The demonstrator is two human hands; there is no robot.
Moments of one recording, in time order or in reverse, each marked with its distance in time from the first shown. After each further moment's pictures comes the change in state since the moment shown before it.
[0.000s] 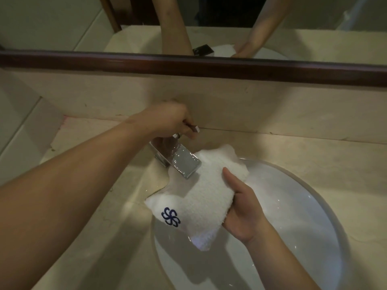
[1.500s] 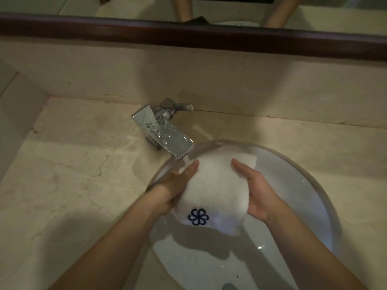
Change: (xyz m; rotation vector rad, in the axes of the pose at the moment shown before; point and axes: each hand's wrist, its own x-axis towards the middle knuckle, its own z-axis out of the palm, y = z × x) left_hand -0.080 0.060 0.182 -1.514 -0.088 -0.651; right_hand 0.006 -0.025 -0.064 -0.238 0.150 0.012
